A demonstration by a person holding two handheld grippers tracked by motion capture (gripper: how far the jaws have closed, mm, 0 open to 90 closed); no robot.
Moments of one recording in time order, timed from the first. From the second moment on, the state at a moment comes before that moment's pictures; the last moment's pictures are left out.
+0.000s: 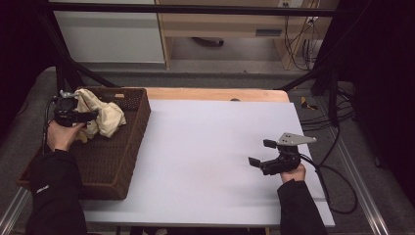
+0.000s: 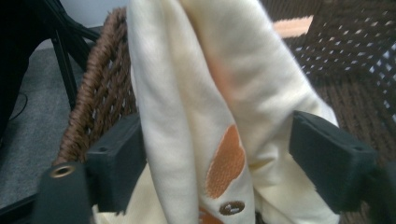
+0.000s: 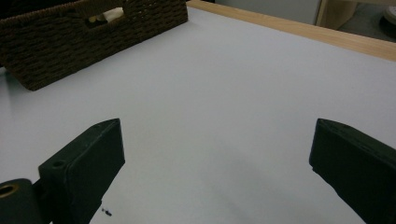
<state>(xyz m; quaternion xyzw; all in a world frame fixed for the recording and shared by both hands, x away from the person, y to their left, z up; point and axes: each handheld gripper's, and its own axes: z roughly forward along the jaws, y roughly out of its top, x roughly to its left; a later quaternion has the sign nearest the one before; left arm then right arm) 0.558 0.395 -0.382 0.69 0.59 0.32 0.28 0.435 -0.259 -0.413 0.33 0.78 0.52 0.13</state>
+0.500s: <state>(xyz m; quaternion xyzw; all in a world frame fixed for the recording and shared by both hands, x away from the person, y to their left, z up) 0.558 0.392 -0.383 0.70 0.59 0.33 0.25 0.436 -0.258 -0.414 0.33 0.78 0.51 0.13</state>
